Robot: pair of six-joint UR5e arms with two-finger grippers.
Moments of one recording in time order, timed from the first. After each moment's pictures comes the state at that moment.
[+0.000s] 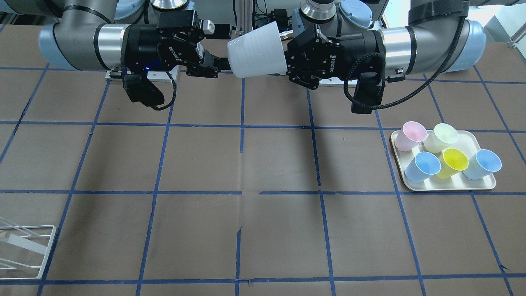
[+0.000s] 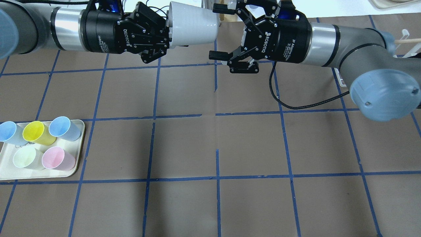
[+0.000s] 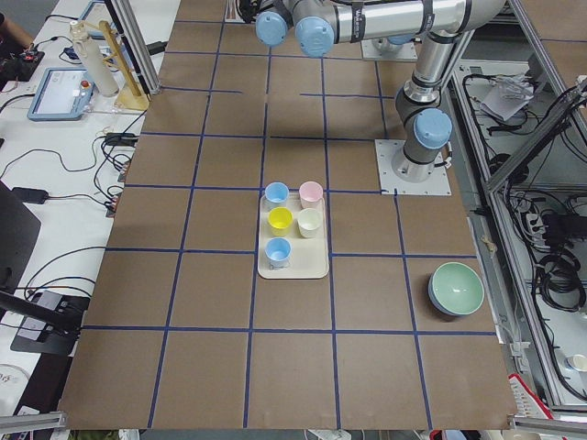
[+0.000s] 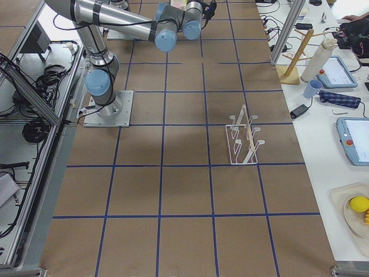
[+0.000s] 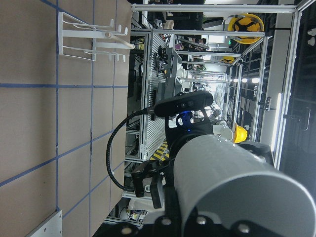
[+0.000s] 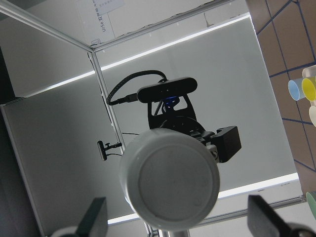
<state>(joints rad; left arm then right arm) -1.43 -1.62 -1.59 -2.20 0.24 0.64 1.51 -1.61 1.90 -1.55 0.12 -0.01</state>
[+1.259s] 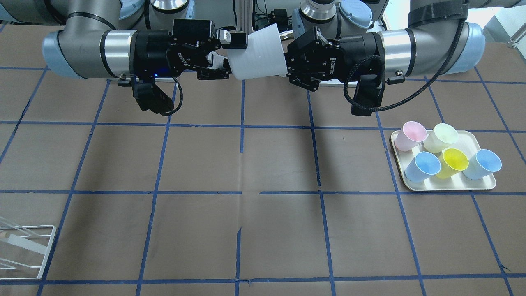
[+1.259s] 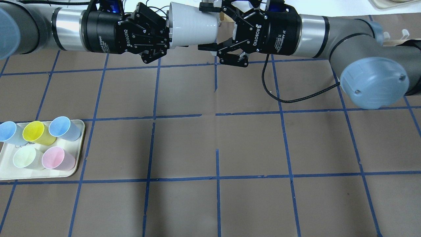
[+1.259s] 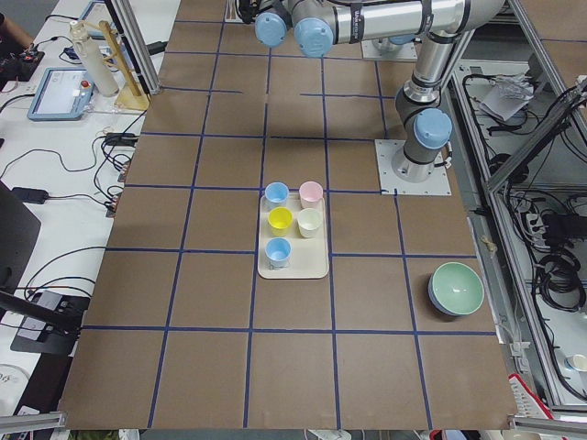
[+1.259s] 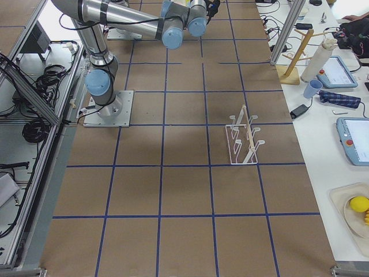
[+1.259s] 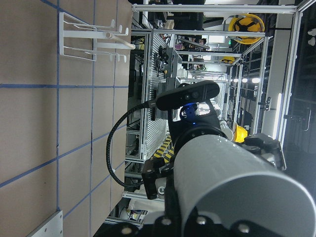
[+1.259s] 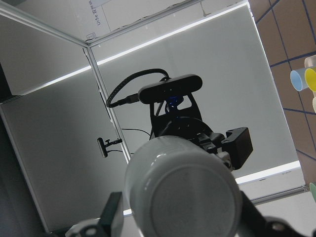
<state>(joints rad) -1.43 -1.63 -1.59 -2.19 0.24 0.64 1.54 -1.55 1.84 -1.55 0.12 0.02</state>
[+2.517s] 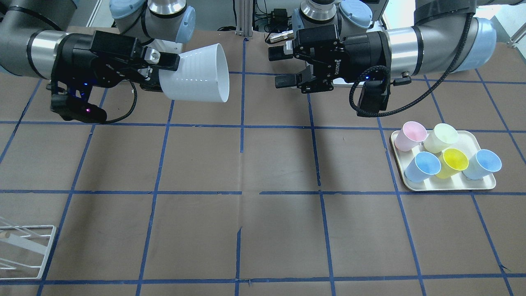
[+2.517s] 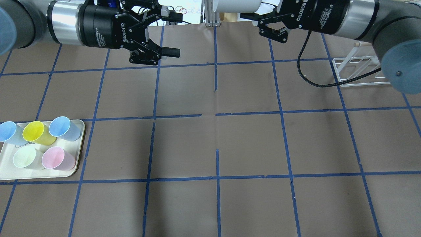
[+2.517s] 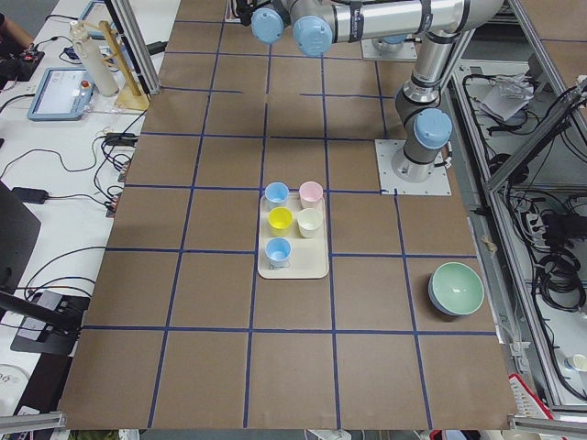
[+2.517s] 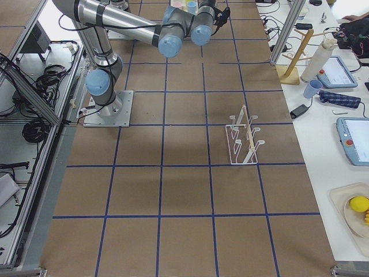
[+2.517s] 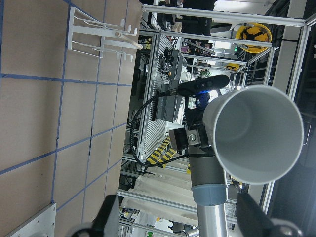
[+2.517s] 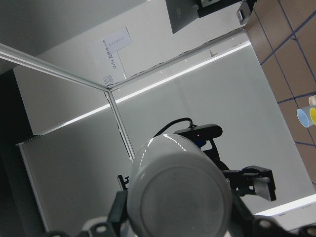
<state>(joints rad) -1.42 -1.63 -1.57 -2.06 0.33 0.37 1.34 -1.56 1.81 -1.57 0.09 0.12</state>
